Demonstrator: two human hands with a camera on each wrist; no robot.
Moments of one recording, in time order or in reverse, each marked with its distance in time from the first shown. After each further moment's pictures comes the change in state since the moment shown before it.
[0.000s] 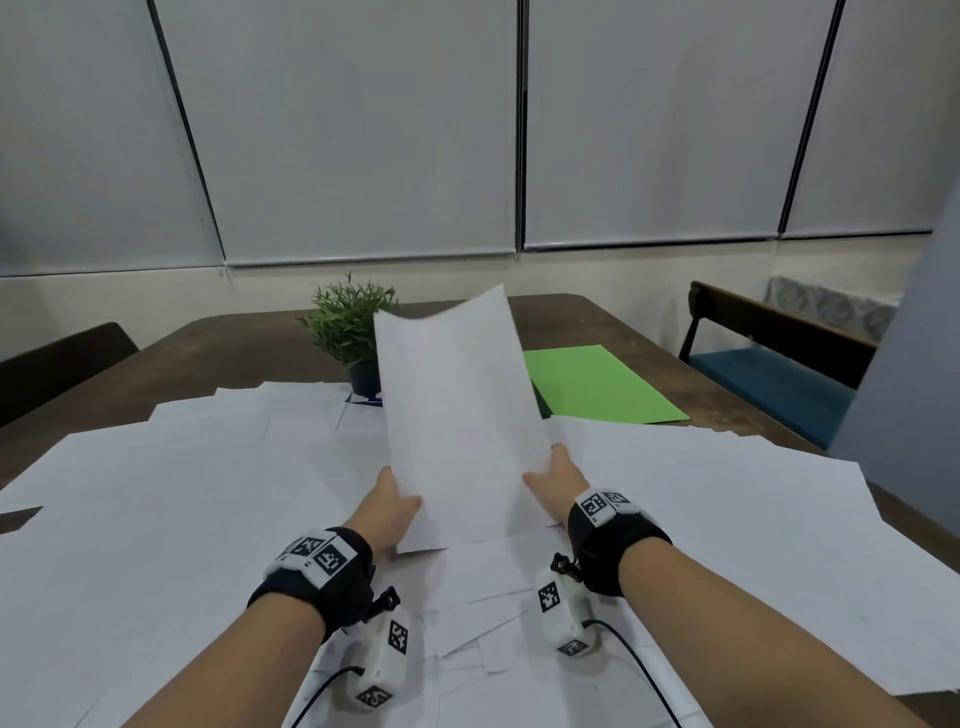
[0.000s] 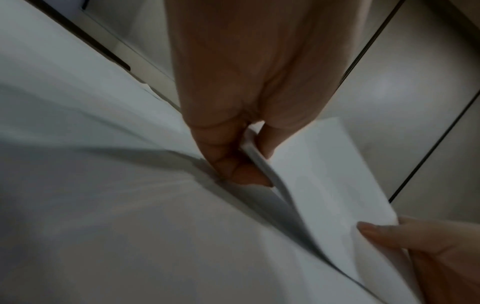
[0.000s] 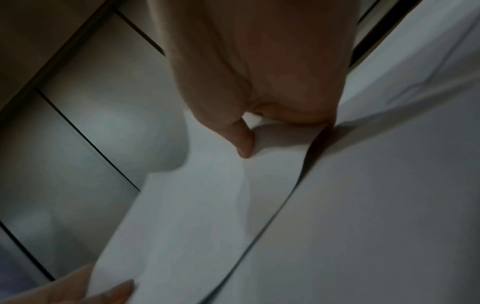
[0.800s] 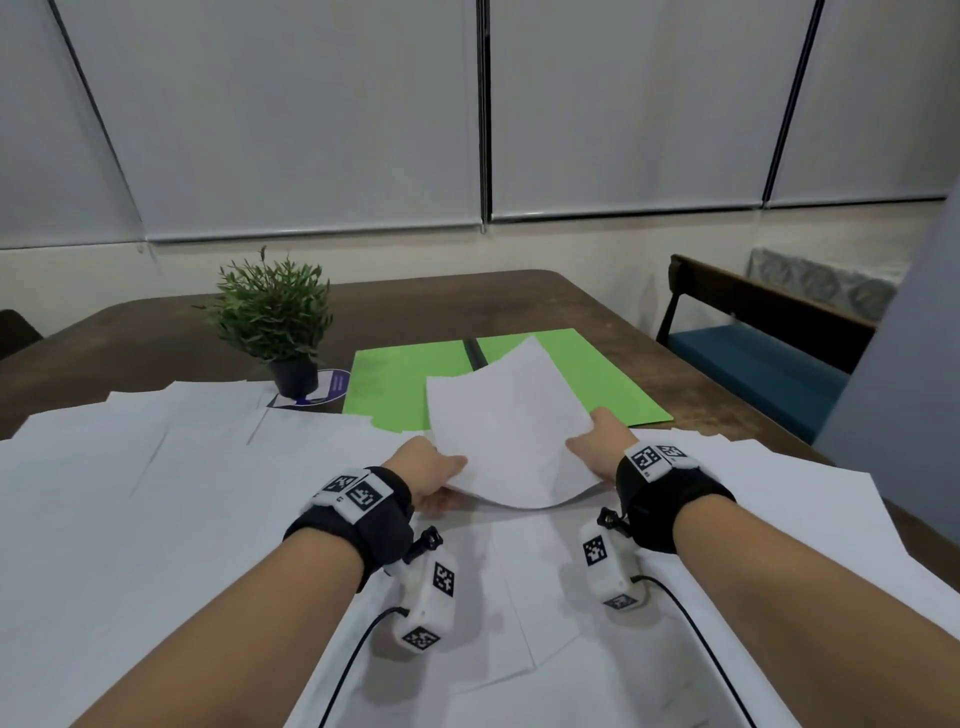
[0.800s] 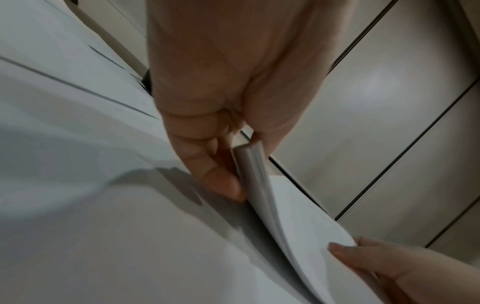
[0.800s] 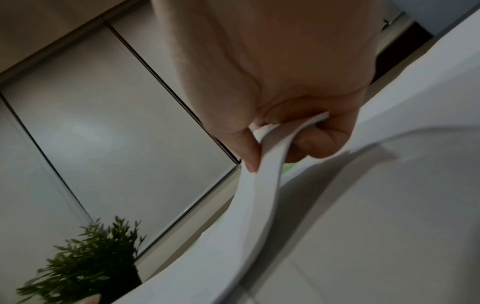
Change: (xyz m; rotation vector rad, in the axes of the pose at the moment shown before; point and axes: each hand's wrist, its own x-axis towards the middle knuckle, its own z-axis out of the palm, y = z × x) left_hand 0.101 0.088 0.088 -0.145 -0.198 -0.128; right_hand 0.109 0.043 -0.098 -0.193 0.082 0.130
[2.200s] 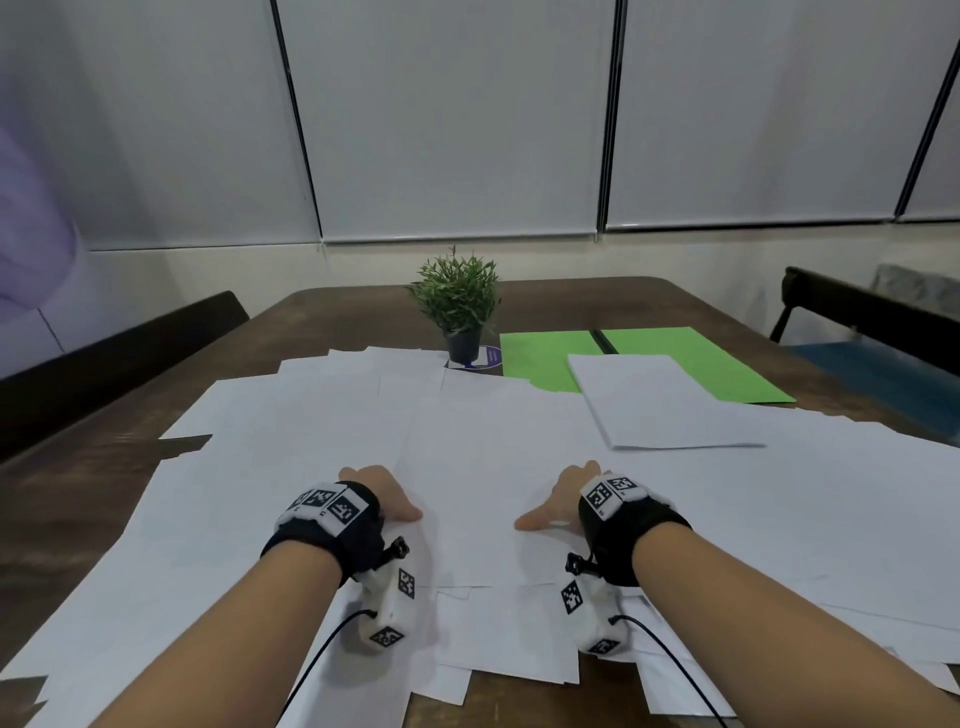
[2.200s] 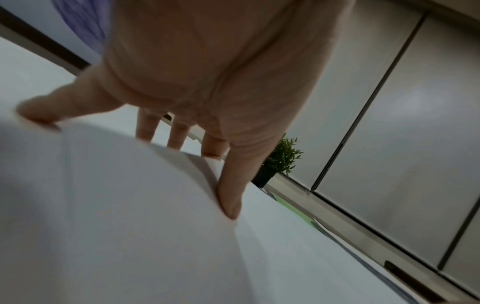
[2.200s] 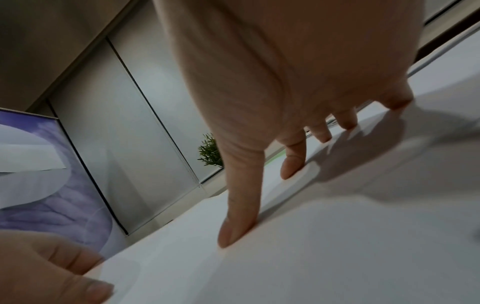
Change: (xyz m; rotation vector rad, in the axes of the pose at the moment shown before) left_hand -0.174 -0.146 -0.198 0.891 0.319 -0.274; right_hand -0.212 -0.107 0.149 -0.603 -0.330 -0.103
